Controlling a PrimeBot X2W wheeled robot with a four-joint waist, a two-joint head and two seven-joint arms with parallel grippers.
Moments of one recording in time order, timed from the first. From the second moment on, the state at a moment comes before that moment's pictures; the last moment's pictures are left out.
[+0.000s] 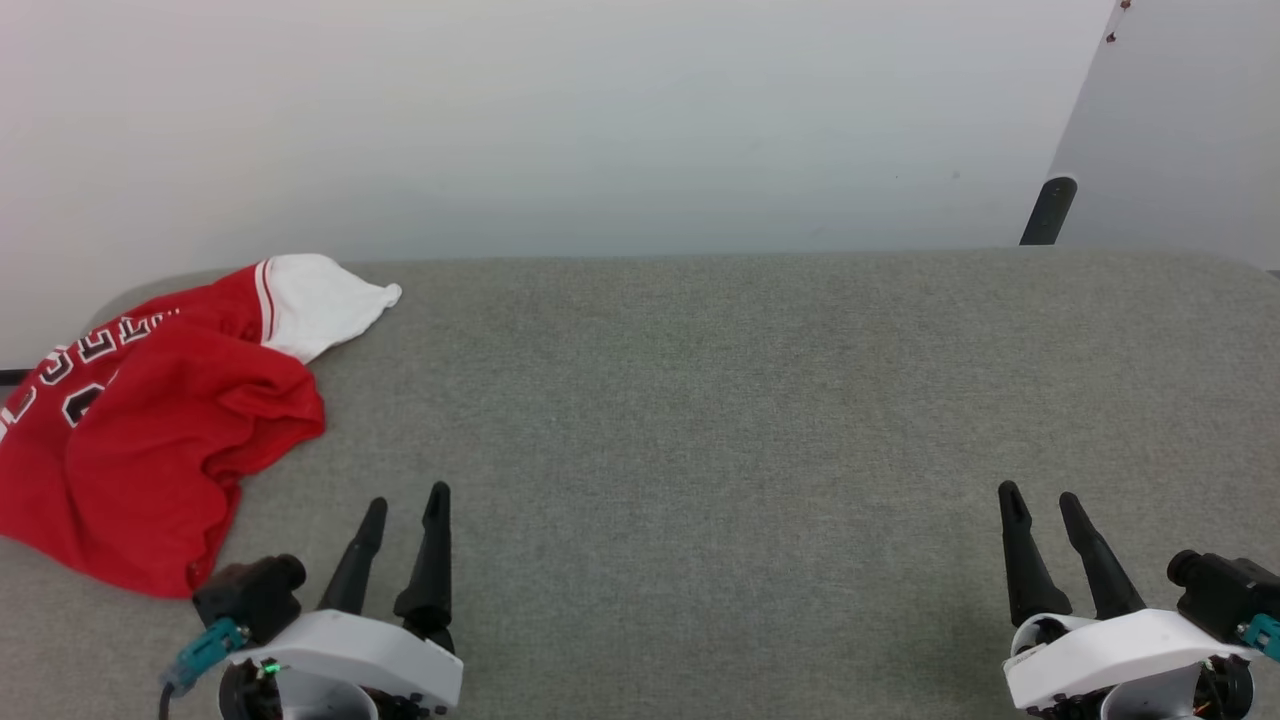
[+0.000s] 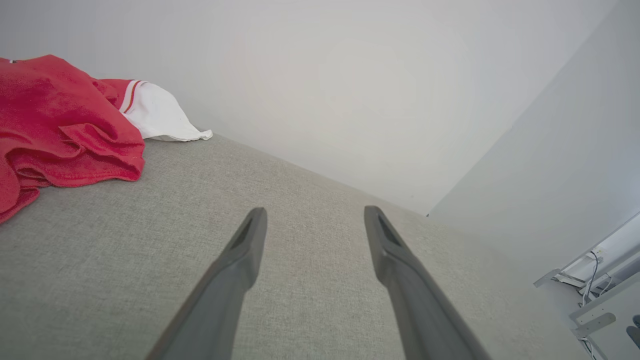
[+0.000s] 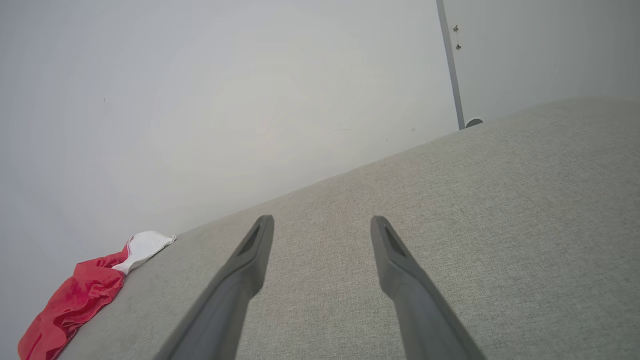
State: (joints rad) left arm -0.10 0.15 -0.11 0.21 -0.65 -0.04 -0.14; right arm -0.09 -0.07 0.02 0.24 0.52 0.13 -0.14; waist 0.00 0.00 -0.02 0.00
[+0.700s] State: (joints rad) left arm -0.08 0.11 -0.04 0.19 -0.41 -0.08 -0.19; right arm -0.08 -0.06 0.03 0.23 0.31 0.13 -0.19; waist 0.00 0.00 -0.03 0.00
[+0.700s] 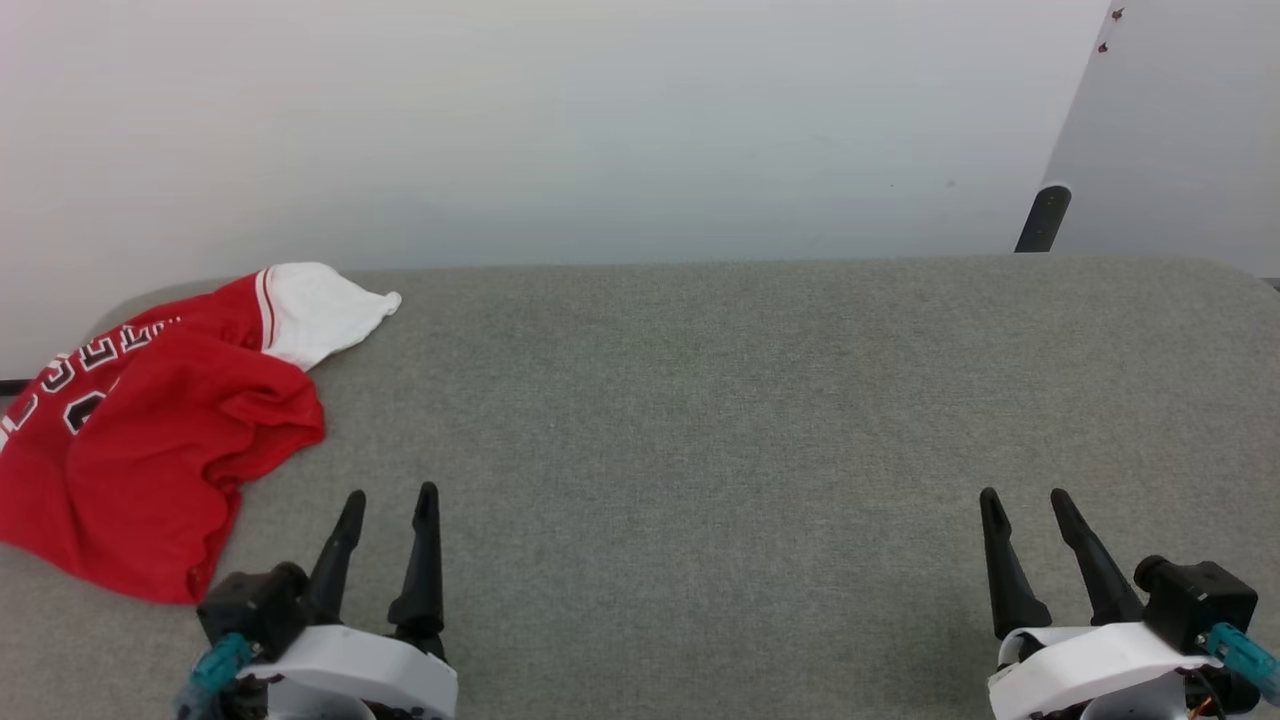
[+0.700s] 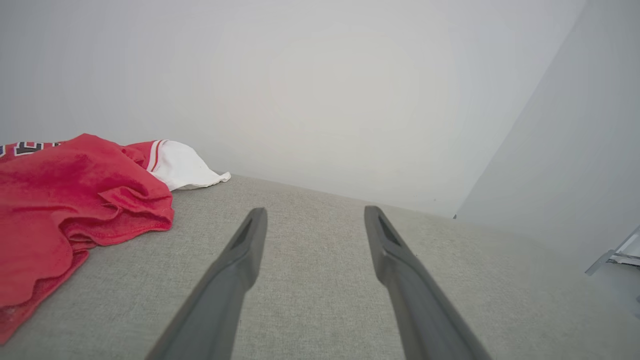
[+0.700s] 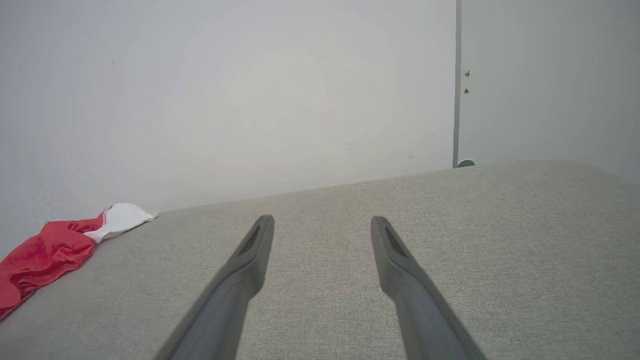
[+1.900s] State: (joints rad) left arm -0.08 0.09 0.00 0.21 -0.11 -0.12 -0.26; right arm -0.07 -0.06 0.04 0.20 0.03 0.13 -0.26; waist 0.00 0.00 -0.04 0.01
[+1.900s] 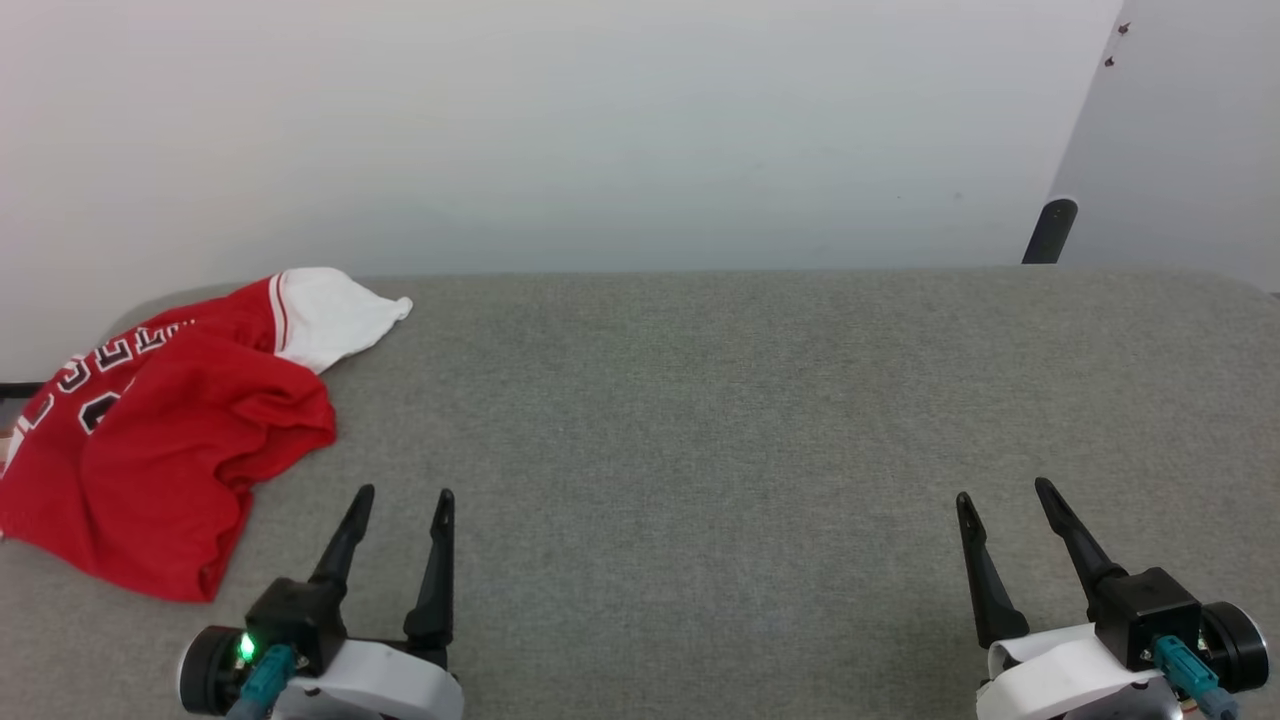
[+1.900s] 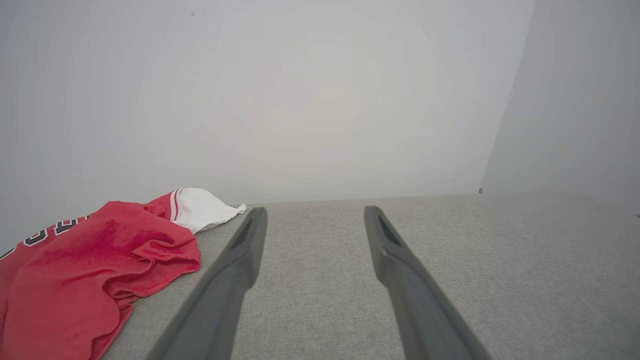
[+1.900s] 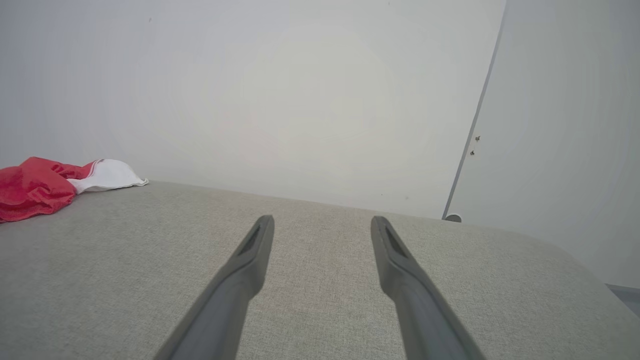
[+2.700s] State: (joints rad) left arm -0.08 0.09 0.06 0.29 -0.13 -0.10 -0.26; right arm -0.06 -0.06 0.14 0.23 0.04 0.13 -0.25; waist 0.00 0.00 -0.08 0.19
